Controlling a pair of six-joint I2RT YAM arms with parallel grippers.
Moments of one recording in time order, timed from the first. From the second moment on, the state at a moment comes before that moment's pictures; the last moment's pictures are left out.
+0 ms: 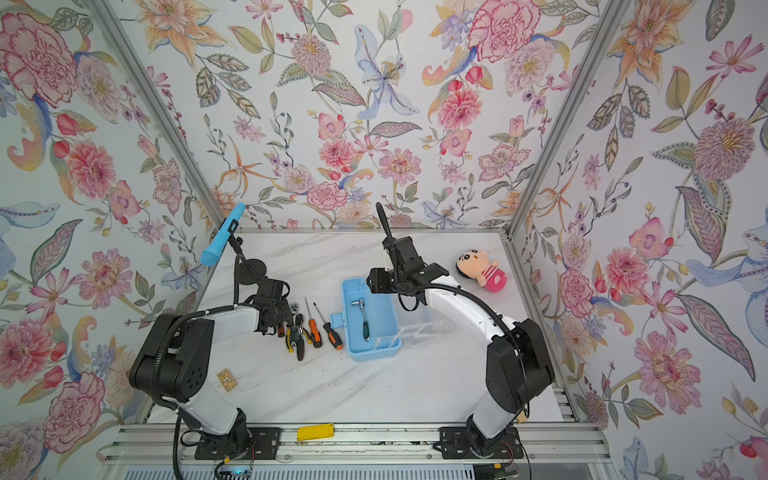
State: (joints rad) left arm -0.18 1.69 0.79 -0.12 -0.28 -0.46; right arm 0.59 1.64 1.34 -0.49 -0.17 0.42
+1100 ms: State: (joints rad) left arm -0.66 1.46 0.89 0.11 0.05 -0.94; right arm 0.55 1.56 1.24 -0.45 -0.21 0.47
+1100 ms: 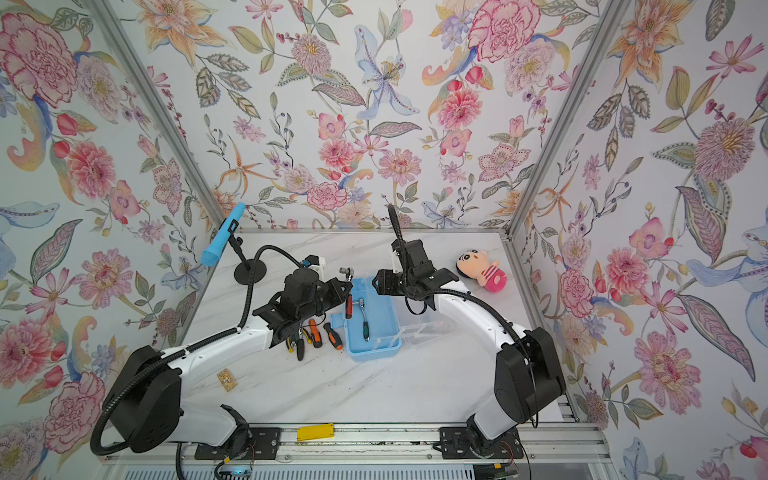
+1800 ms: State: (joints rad) left arm -0.70 1.72 0.87 0.21 0.03 -1.06; right arm 0.54 1.51 1.20 -0.45 -0.21 0.48
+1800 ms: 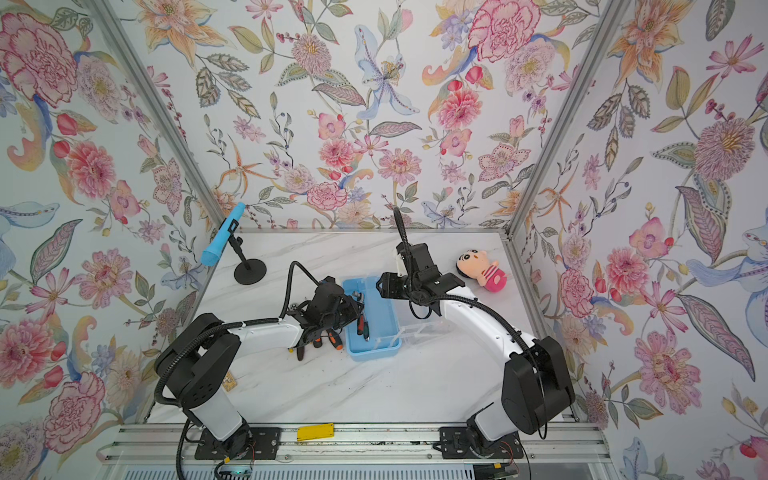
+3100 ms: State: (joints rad) left arm -0.38 1.24 0.58 -0.22 -0.23 -0.69; right arm 0.58 1.50 1.22 -0.46 -0.19 0.48
